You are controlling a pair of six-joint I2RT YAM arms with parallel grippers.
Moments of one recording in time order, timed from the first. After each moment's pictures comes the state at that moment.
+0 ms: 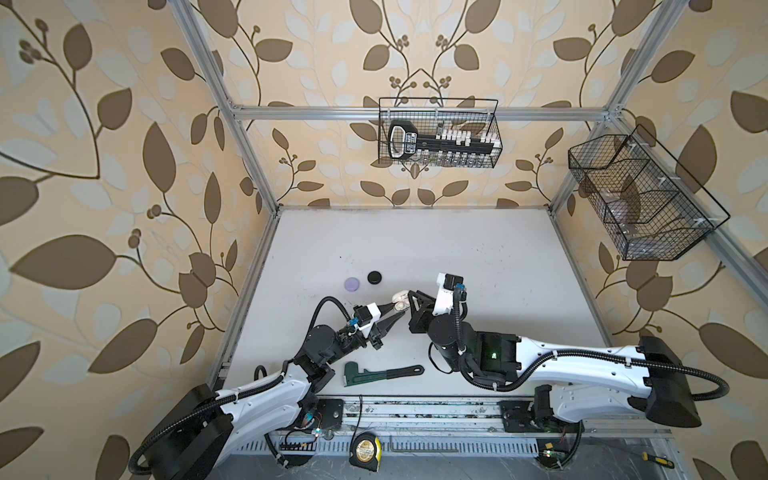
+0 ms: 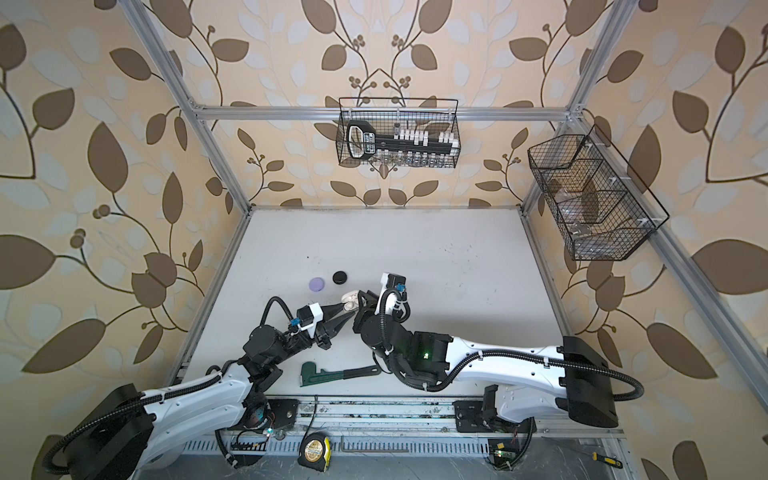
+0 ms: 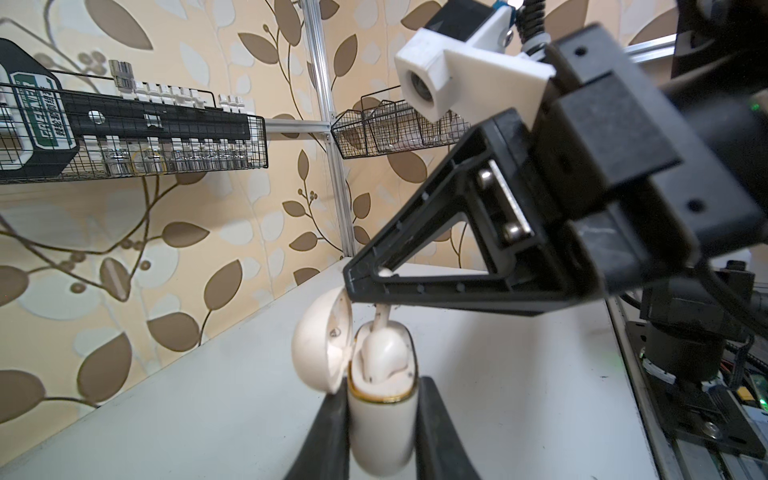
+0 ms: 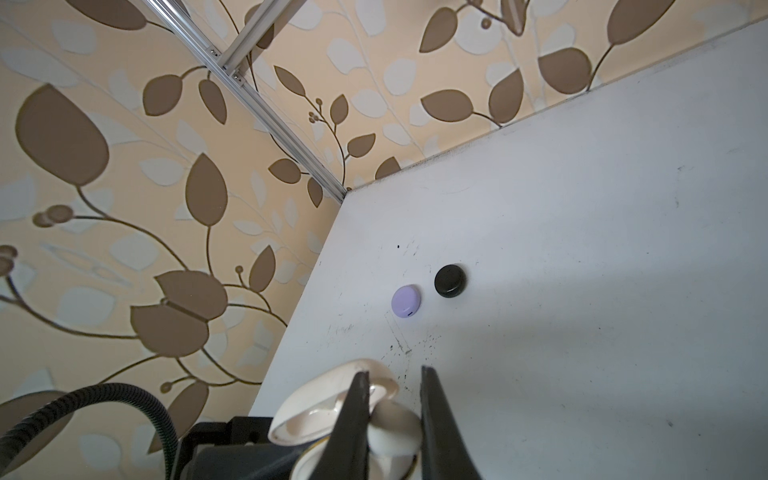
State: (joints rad) left arm -0.71 0.90 0.09 1.03 0.33 0.07; right arm 1.28 1.27 0.87 0.04 0.84 0.89
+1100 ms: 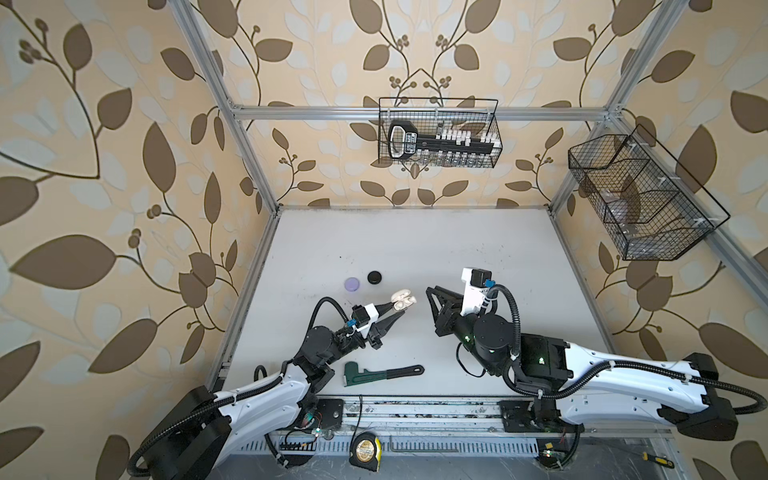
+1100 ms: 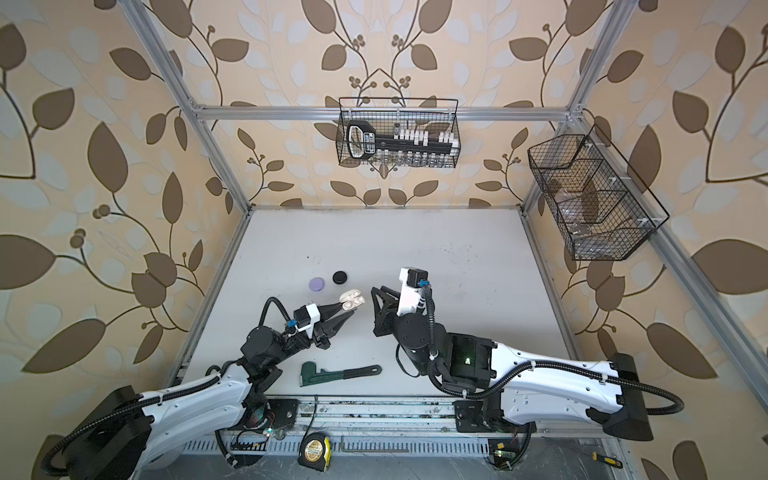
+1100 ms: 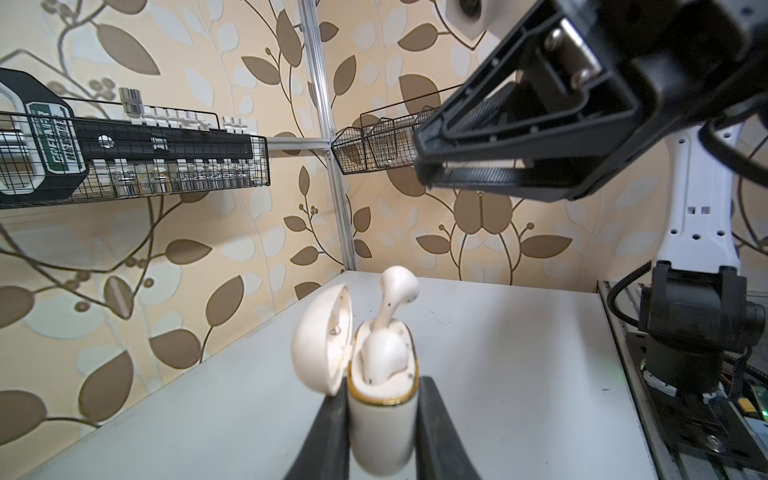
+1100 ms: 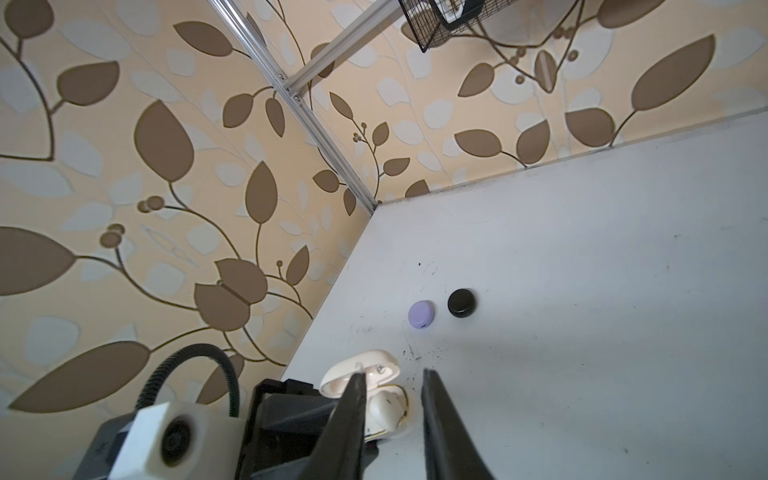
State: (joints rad) left arm -0.71 0.89 0.09 1.06 0.33 0.07; right arm 1.27 1.02 0.85 -0.08 0.77 0.73
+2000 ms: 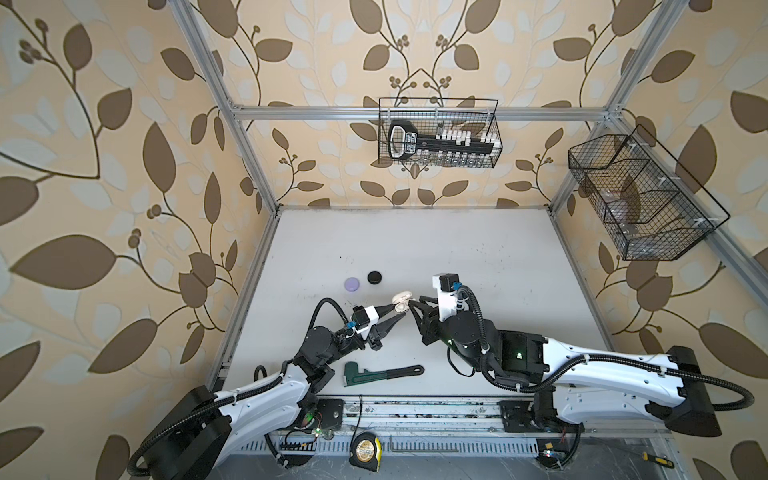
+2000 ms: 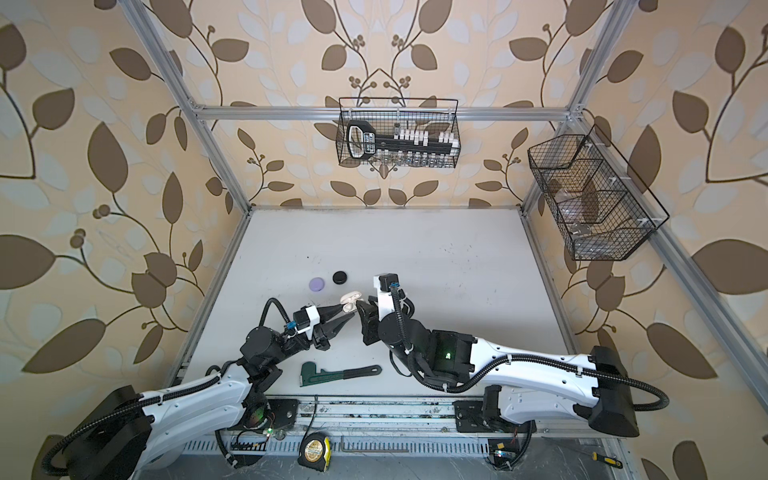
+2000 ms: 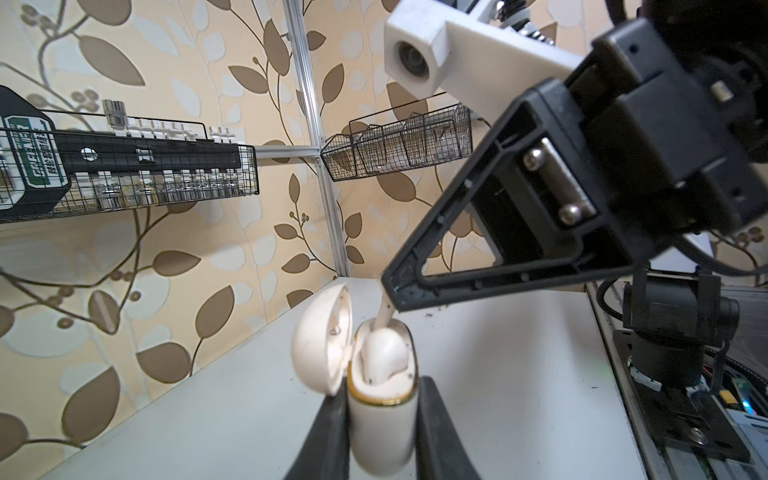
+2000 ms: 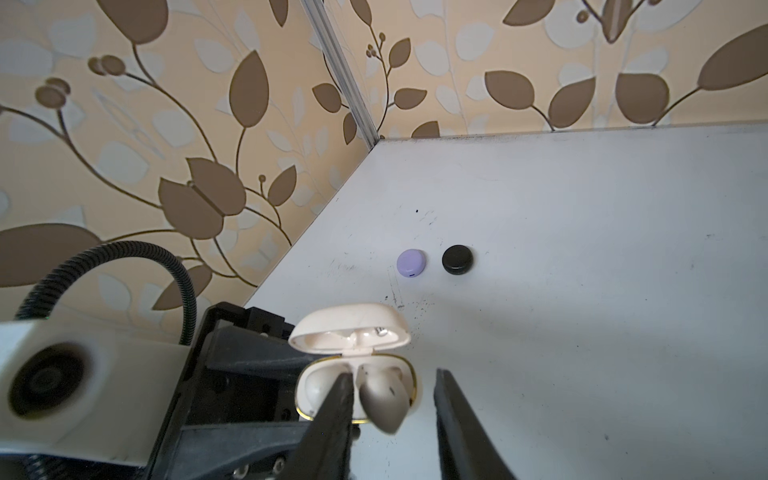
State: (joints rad) left arm -0.71 0.89 0.09 1.07 0.37 0.08; right arm 1.27 1.14 0.88 -0.10 0.62 0.59
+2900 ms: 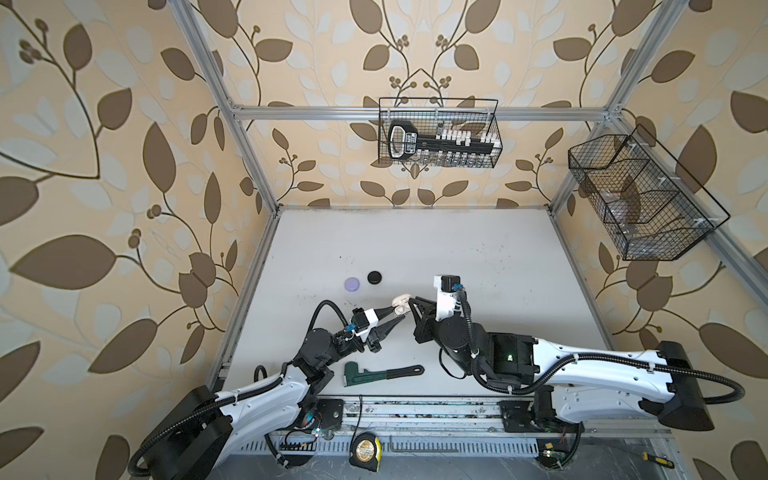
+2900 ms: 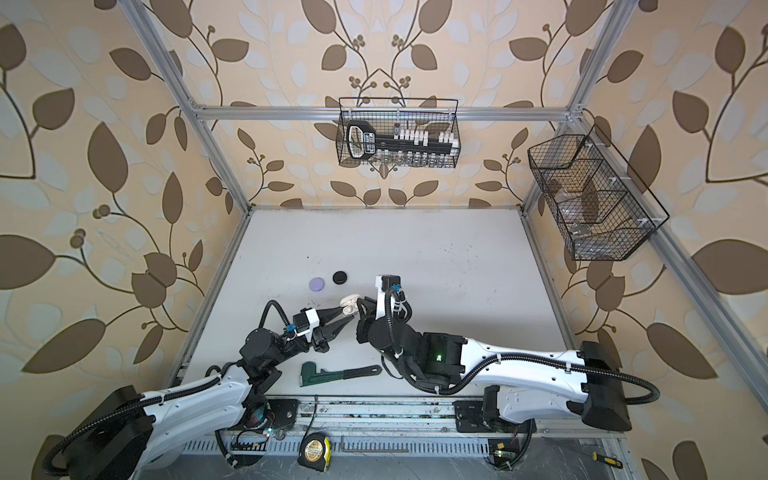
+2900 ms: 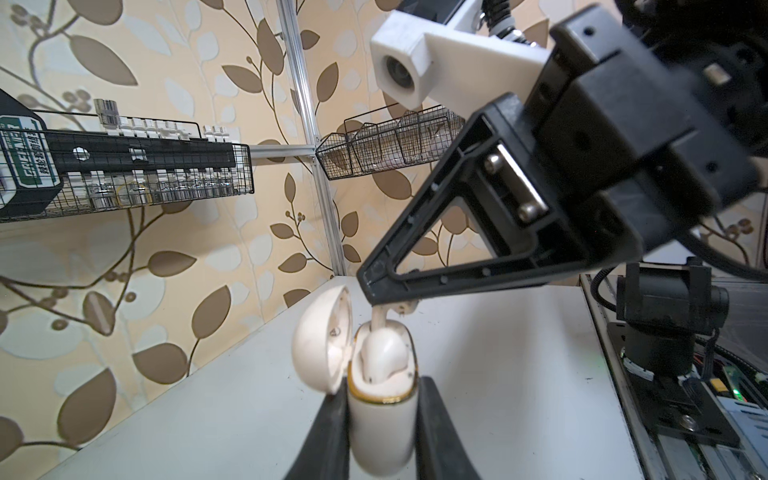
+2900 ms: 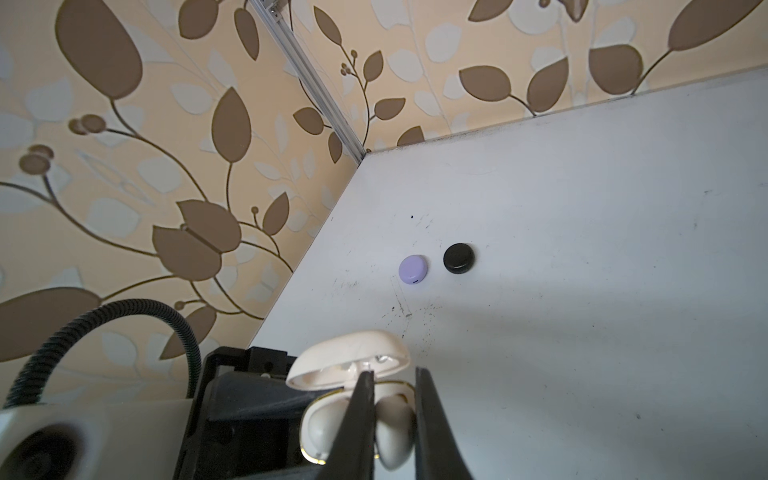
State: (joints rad) left arm -0.71 0.89 0.07 1.09 0.38 0.09; right arm 1.31 1.19 0.90 -0.09 0.75 0.79
